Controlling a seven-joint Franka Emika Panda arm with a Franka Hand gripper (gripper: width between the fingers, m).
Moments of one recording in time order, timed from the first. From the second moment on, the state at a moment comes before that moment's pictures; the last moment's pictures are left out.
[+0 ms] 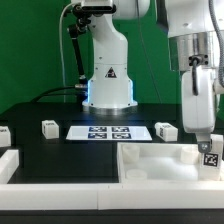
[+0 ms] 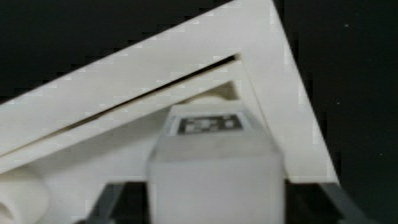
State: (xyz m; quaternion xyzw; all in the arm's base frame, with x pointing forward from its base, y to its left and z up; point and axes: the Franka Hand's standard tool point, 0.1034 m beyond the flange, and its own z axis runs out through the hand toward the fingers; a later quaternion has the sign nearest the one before) arm 0.626 0.109 0.075 -0.56 0.83 0.02 0.07
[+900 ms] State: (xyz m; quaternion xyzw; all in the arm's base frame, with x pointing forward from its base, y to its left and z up) arm 0.611 0.115 0.124 -0.60 0.80 0.02 0.10
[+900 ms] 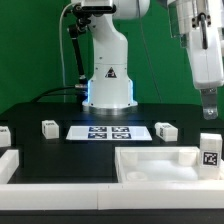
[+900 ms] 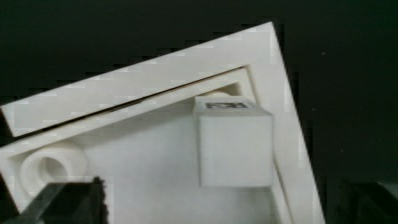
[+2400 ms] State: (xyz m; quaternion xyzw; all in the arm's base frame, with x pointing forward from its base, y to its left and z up) arm 0.584 0.123 0.126 -0.81 0.58 0.00 0.10
